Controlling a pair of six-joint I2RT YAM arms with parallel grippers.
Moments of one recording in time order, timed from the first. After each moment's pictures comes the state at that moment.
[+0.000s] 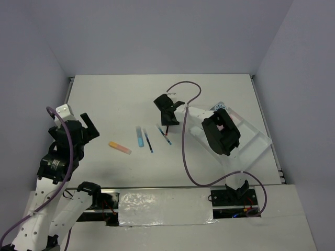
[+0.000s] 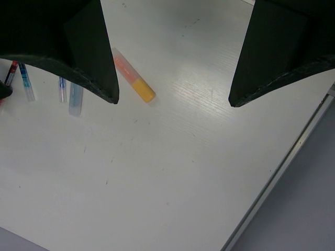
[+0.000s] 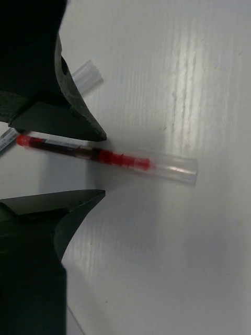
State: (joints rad) left arm -0.23 0.63 0.93 -0.80 -0.56 -0.45; right arm 0.69 2.11 1.54 -0.50 0.37 0.57
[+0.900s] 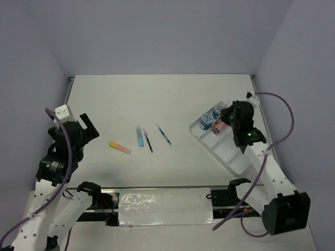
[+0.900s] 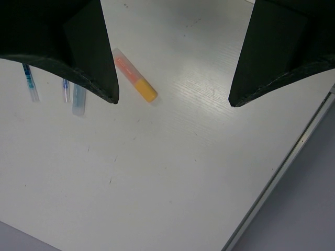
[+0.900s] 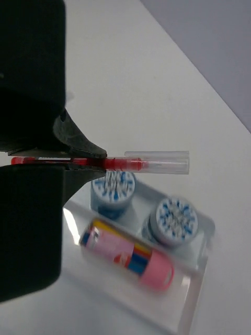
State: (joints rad) left arm -0.23 0.62 0.93 -0.80 -0.56 -0.45; right arm 0.21 1.04 0.82 -0.21 0.21 0.66
